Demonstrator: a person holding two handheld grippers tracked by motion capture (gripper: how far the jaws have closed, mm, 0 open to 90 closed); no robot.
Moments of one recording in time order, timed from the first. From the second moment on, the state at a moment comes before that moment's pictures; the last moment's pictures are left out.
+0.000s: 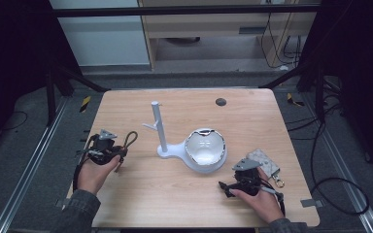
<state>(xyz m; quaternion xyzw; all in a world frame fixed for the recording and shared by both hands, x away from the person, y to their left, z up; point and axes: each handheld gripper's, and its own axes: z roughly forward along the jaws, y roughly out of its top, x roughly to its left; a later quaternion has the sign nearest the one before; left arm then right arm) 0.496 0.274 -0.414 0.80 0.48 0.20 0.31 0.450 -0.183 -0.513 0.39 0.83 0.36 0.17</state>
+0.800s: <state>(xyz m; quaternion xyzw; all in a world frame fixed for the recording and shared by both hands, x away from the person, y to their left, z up) 0.453 0.264 -0.382 0.79 0.43 0.22 0.37 0.450 -0.182 -0.513 0.40 0.83 0.35 0.17</state>
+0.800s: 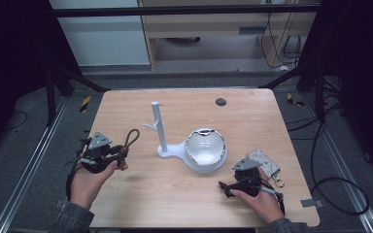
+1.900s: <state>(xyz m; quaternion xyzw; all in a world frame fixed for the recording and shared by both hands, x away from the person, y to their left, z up) 0.422 0.228 -0.346 0.79 0.36 0.23 0.45 0.450 -0.182 -0.513 0.40 0.83 0.35 0.17</state>
